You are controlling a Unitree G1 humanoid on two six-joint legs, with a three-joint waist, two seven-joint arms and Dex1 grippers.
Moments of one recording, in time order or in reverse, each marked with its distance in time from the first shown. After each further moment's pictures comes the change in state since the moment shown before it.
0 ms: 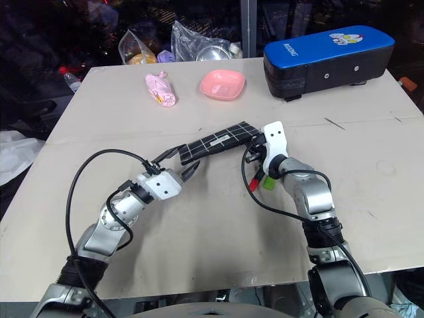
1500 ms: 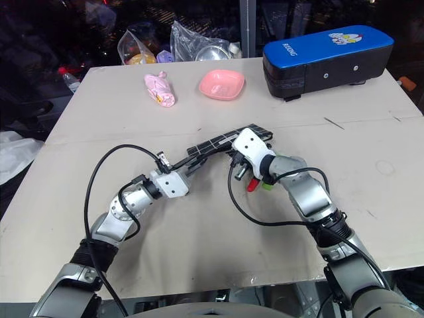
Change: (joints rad) left arm -0.105 -0.046 -0.054 0.152 -0.031 -0.127 -0.087; right arm -0.069 -0.169 0.294 -0.090 -0.187 -0.074 0.247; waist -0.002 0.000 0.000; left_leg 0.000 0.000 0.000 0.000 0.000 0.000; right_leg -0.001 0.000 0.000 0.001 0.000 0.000
